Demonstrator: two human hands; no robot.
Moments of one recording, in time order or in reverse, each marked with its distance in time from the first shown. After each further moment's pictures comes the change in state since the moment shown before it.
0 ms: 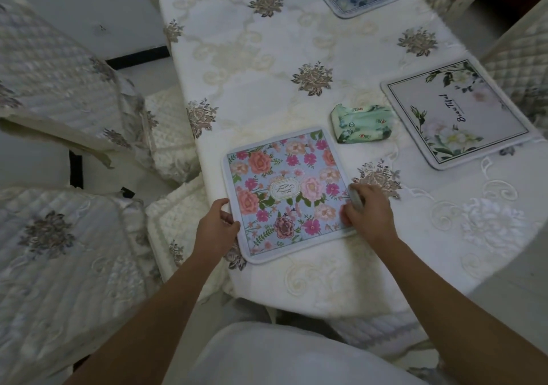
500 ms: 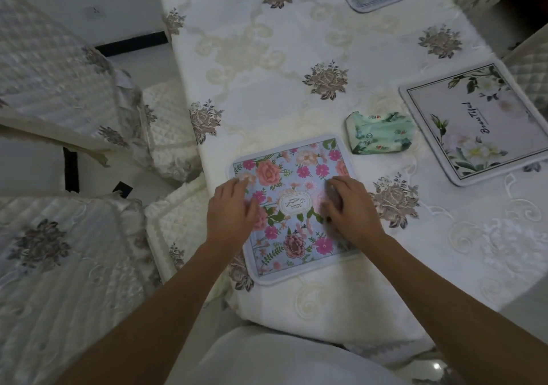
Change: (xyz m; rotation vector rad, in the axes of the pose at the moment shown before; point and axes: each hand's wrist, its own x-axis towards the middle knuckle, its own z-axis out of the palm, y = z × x) left_hand 0.061 0.026 0.006 0.462 0.211 0.458; right_hand 0.046 -0.048 0.032 -0.136 -0.103 -0.309
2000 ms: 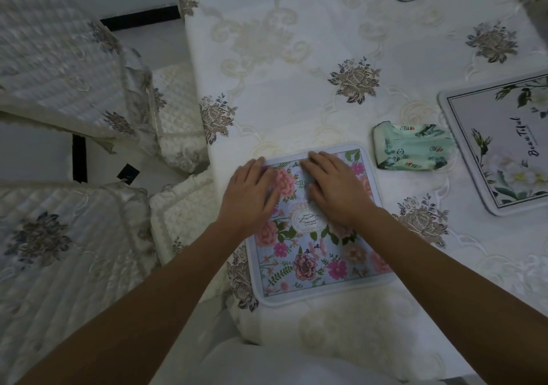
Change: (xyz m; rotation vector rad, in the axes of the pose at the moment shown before) left_hand 0.061 -0.004 0.006 0.145 -0.231 0.165; right_hand 0.099 -0.035 0.016 -0.203 -0.284 -0.253
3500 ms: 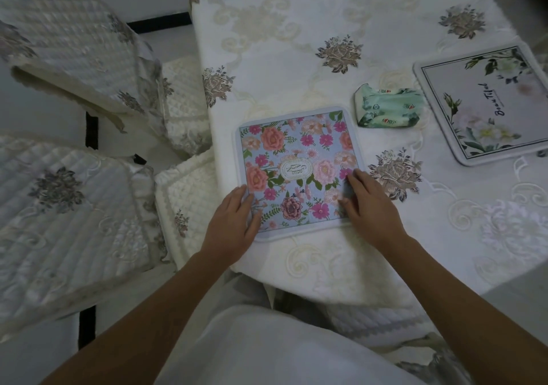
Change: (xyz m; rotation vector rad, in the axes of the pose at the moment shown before) left_hand -0.171 0.042 0.037 -0.128 0.063 -0.095; right_hand -0.183 0.019 0.033 0.098 0.166 0.248
